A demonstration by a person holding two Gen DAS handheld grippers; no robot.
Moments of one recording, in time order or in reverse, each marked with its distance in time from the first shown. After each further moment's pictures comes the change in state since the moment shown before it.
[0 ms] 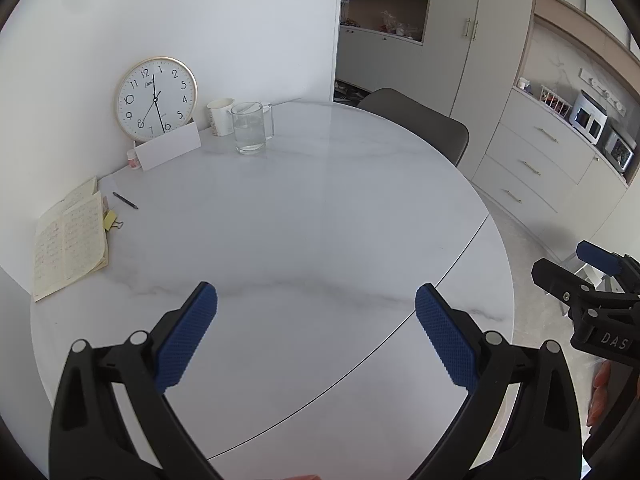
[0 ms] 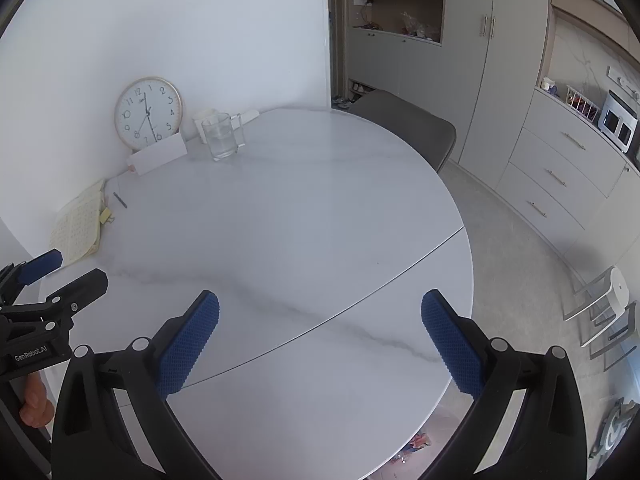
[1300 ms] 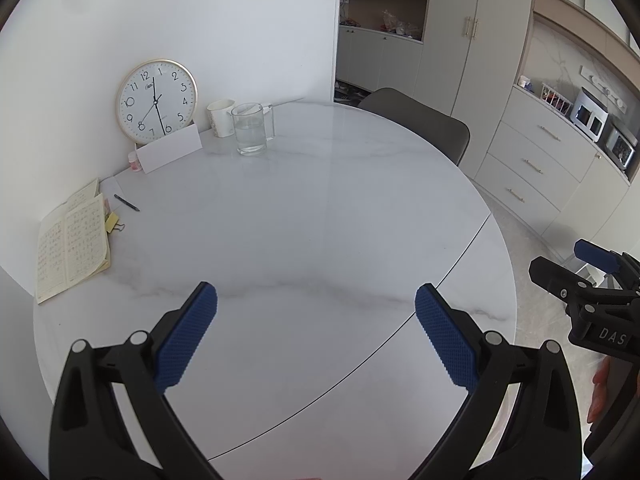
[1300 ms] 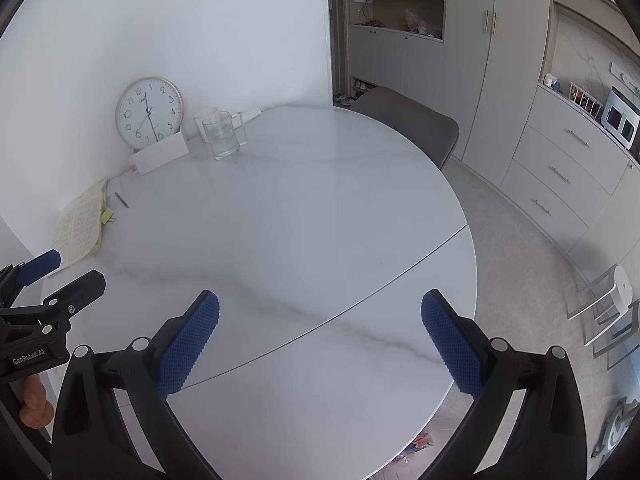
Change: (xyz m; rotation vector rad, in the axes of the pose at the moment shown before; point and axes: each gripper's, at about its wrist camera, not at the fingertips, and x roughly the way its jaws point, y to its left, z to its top) left arm 0.002 0.007 0.006 0.013 -0.001 0.002; right arm 0.005 0.005 -0.001 0.014 0.005 0.004
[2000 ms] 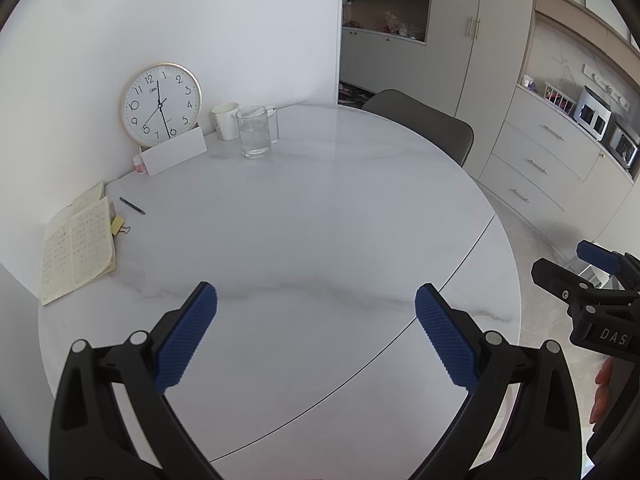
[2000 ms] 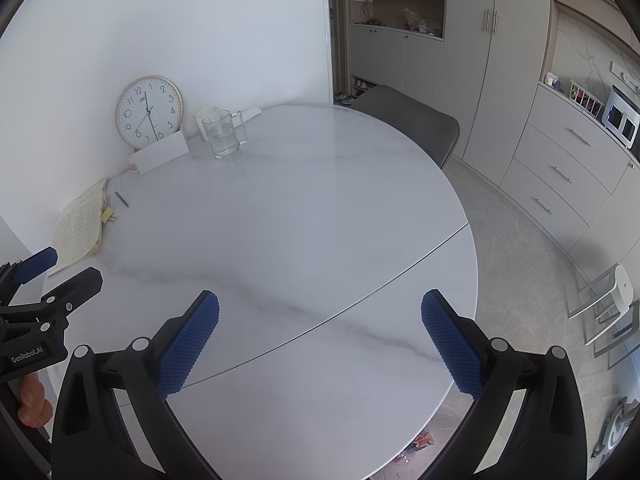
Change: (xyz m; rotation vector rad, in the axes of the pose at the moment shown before) left arm 0.001 -0.001 0.002 0.015 -0.006 0.014; right arm 0.000 0.000 -0.002 0.004 0.004 0.002
